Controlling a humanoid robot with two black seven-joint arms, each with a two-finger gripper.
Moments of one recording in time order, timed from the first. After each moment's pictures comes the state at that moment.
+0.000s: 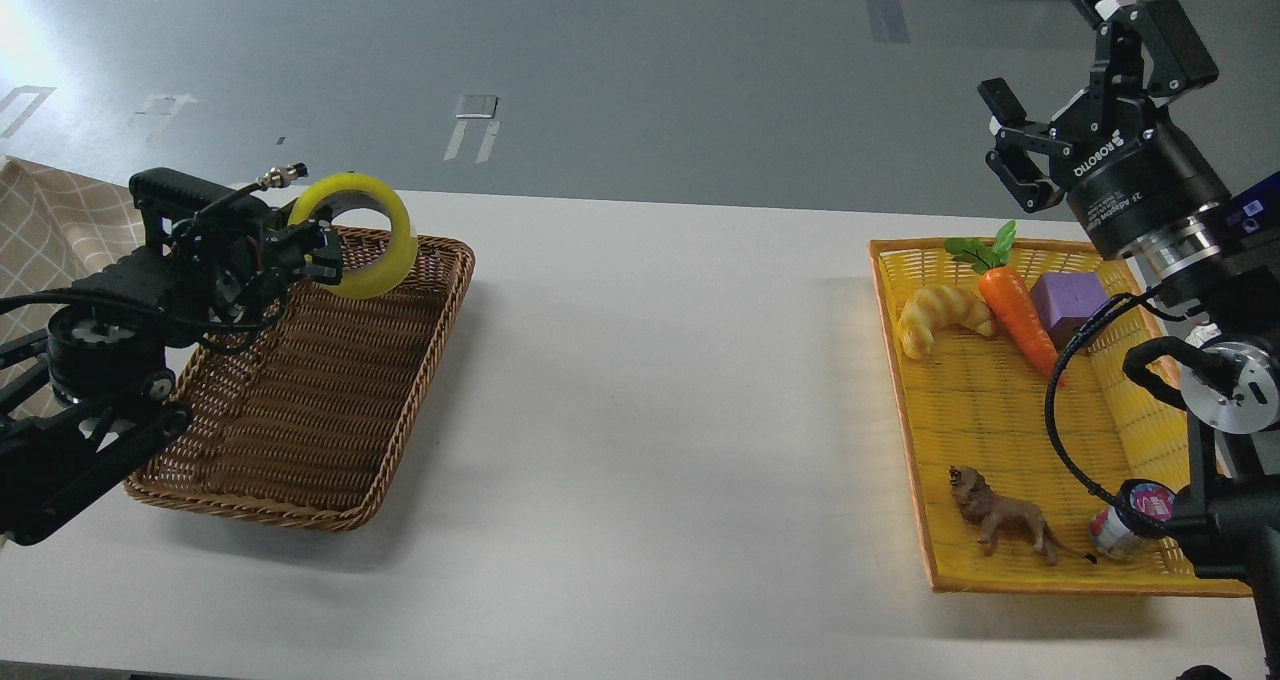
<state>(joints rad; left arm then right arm) -0.47 0.80 -0.79 -1.36 2.10 -0.19 0.23 0.39 -0.14 1.61 1.41 -0.95 0.42 -0.06</state>
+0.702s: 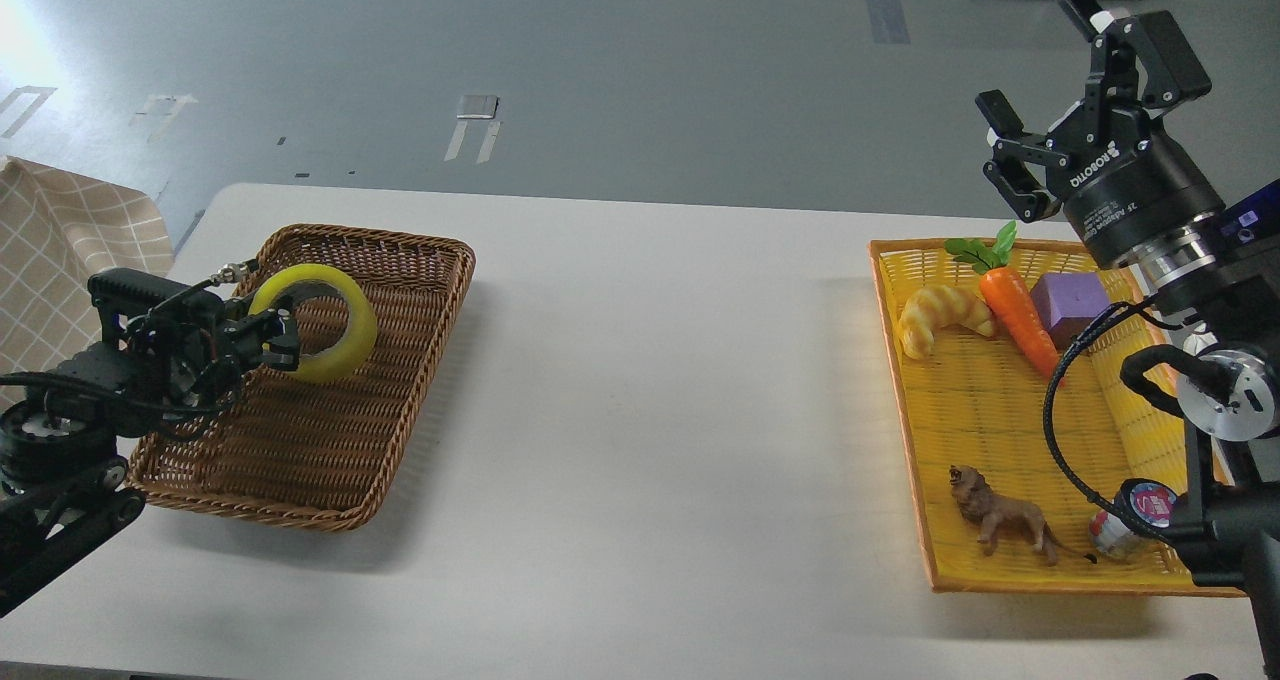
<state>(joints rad) -0.31 0.82 -0.78 -1.29 2.09 -0.08 0.16 0.37 -0.13 1.61 1.41 -0.96 0.42 -0.06</state>
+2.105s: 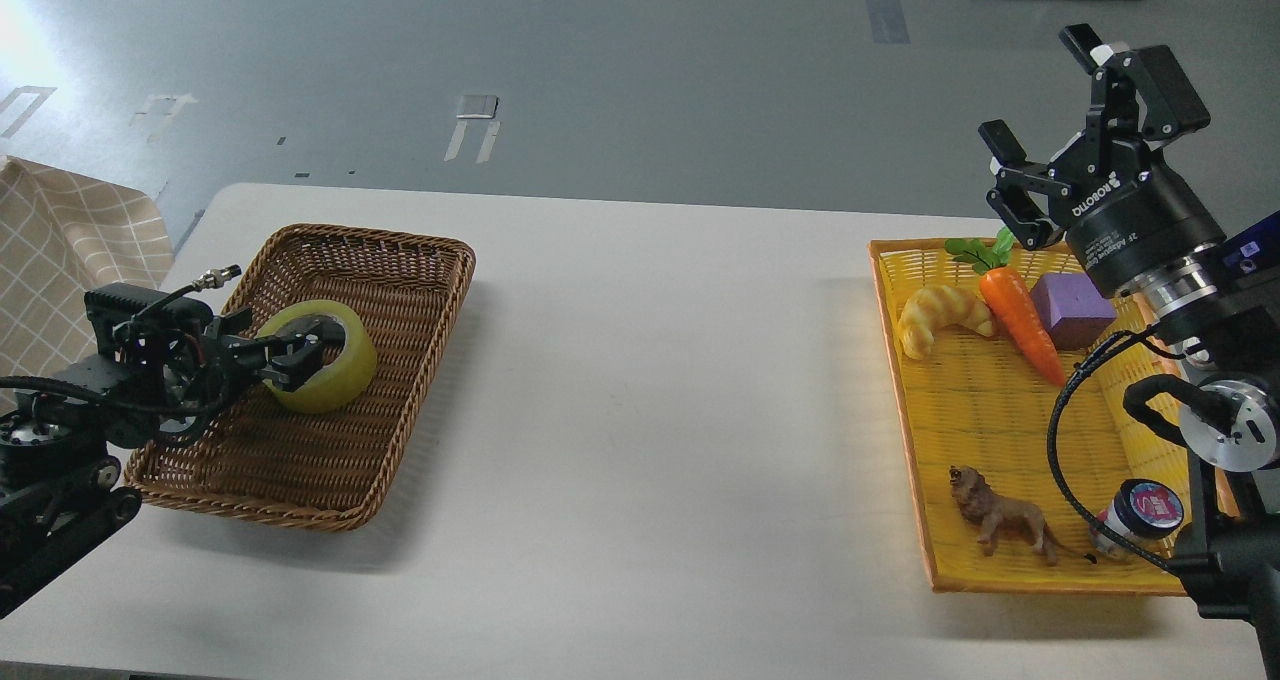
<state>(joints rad) -0.31 0.80 -0.79 -1.22 2.00 -0.07 0.03 0.30 -0.13 1.61 1.45 -0.96 0.41 -0.06</state>
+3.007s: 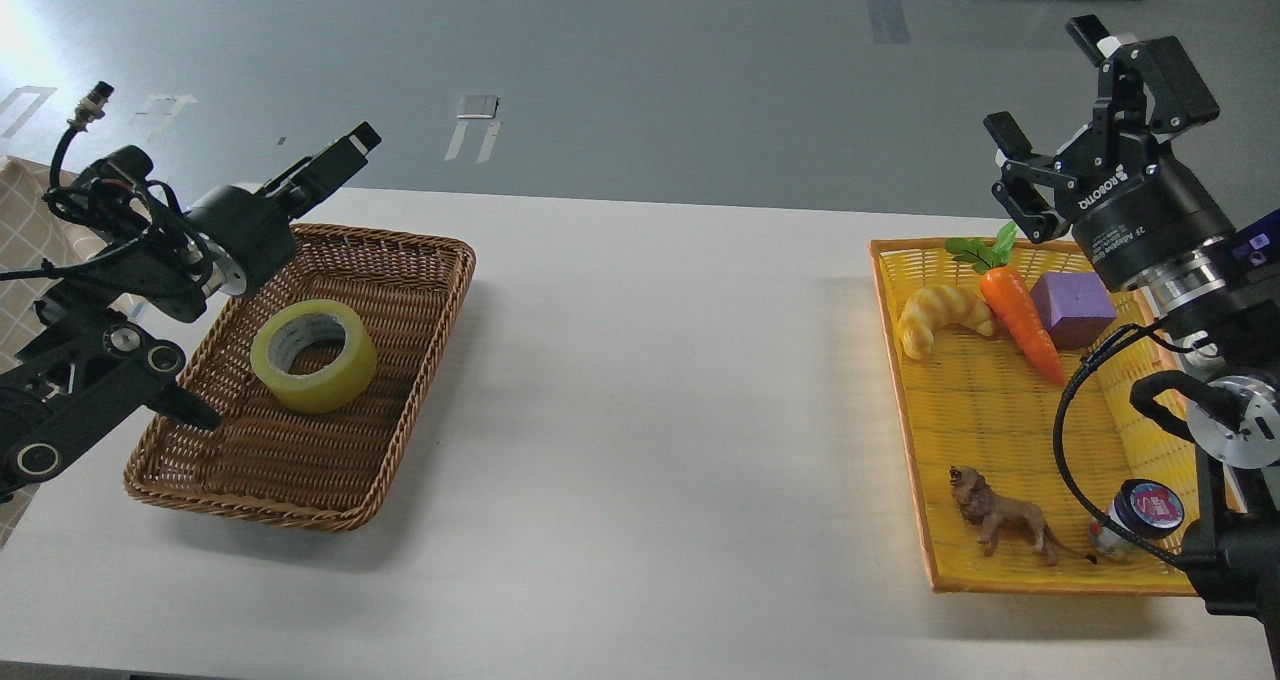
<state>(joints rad) -0.48 0.68 -0.94 -1.28 1.24 0.05 -0.21 0.31 -0.15 1.62 1.47 -0.96 0.41 -0.06</state>
